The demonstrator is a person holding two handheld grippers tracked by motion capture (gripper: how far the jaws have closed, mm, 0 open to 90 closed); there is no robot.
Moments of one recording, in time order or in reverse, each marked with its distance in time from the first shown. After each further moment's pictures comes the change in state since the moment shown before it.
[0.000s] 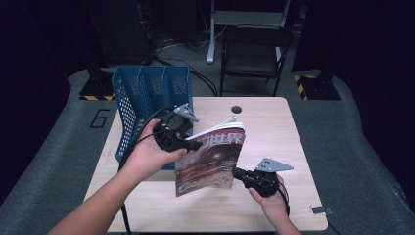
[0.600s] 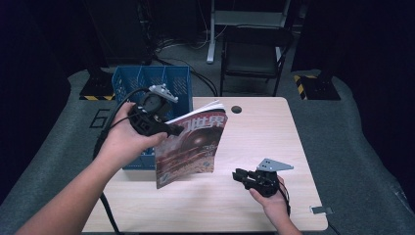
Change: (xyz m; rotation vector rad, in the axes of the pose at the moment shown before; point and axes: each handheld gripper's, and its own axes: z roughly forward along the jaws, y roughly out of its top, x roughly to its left) left arm 0.020 0.006 -0.060 -0.013 0.086 -0.061; right arm -0.008 -0.008 0.003 0.031 0.010 0.049
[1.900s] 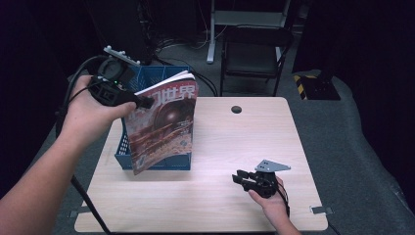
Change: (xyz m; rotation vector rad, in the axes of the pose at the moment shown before) left arm 0.047 0.006 -0.058 -0.053 0.127 -0.157; right arm -0.004 -0.008 0.006 0.049 -0.030 0.011
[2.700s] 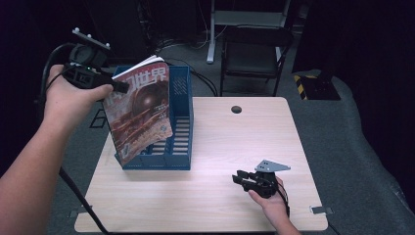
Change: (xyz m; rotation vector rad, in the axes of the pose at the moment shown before) left arm 0.058 -0.005 -0.011 -0.023 0.106 -0.184; right arm -0.001 -0.001 0.001 0.001 -0.003 -0.002
